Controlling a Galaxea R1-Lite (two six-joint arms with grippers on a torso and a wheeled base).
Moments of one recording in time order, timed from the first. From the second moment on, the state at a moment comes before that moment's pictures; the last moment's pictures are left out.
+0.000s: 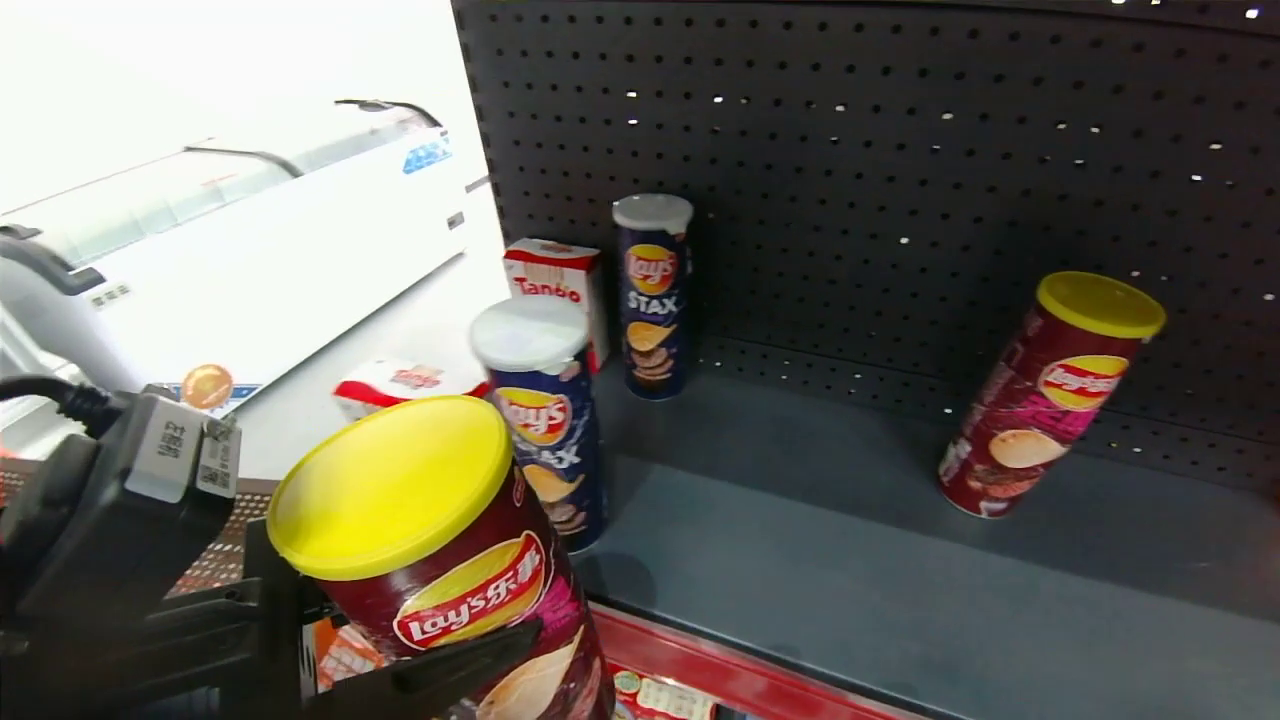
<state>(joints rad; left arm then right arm) -0.73 1.14 -0.51 -0.43 -0.26 0.09 0.00 0.00 0.00 0.00 0.00 0.00</state>
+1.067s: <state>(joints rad) -0.71 1.13 -0.51 -0.43 -0.28 0.08 0.00 0.00 0.00 0.00 0.00 -0.01</state>
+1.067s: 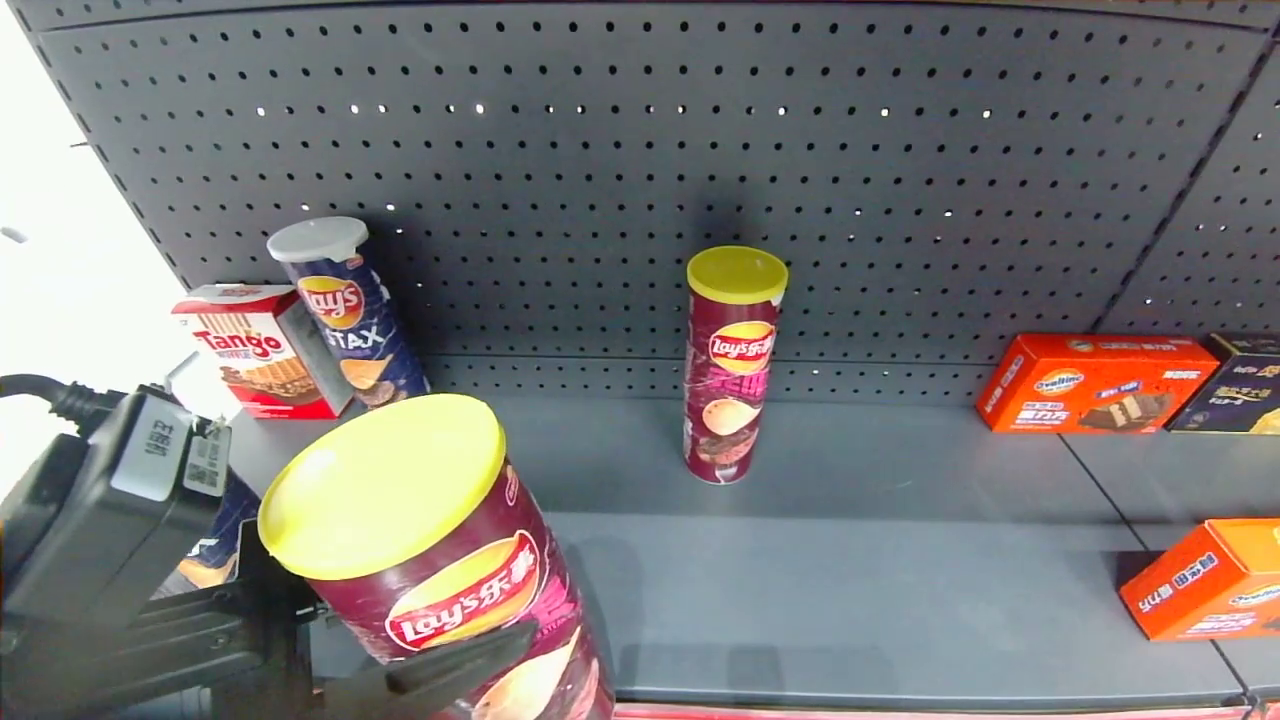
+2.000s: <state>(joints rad) -0.64 1.16 -0.51 -0.47 -0.37 0.08 0.16 0.81 -0.50 -0.35 0.14 -0.06</state>
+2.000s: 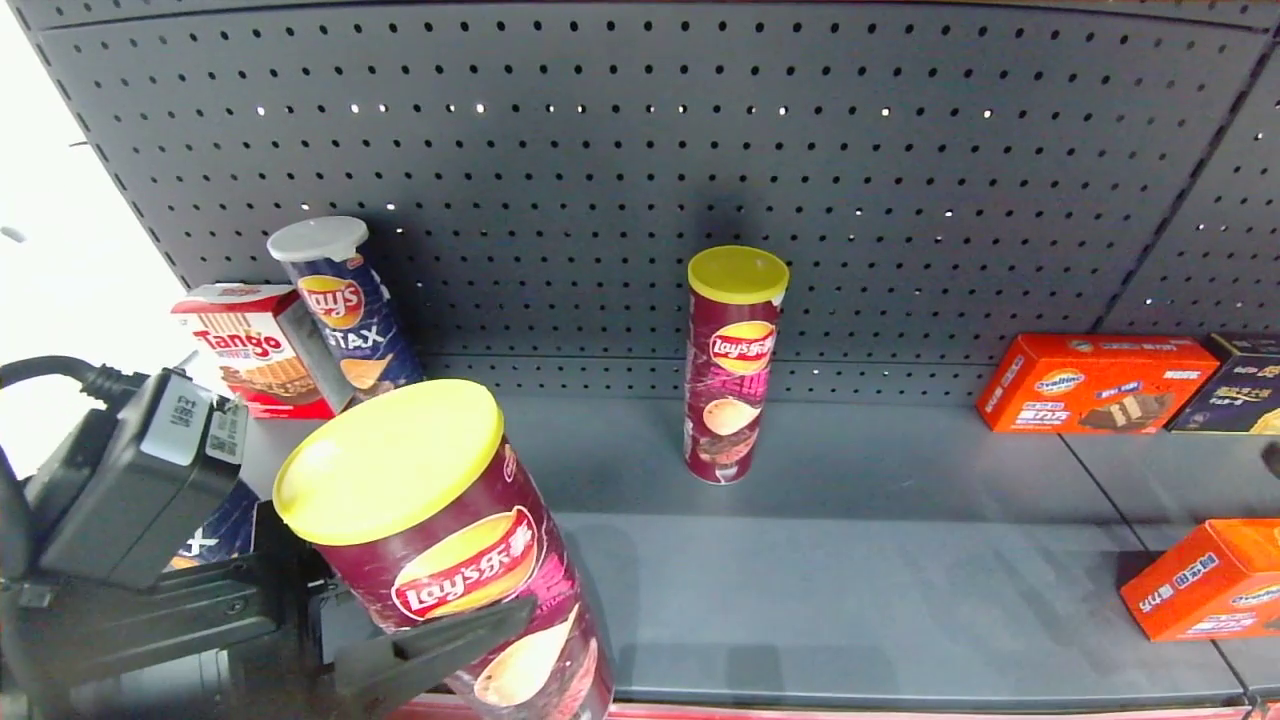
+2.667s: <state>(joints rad) -0.54 1.16 -0.52 -0.47 -0.47 0.08 0.26 1.48 -0.92 -0.64 0.59 -0.17</state>
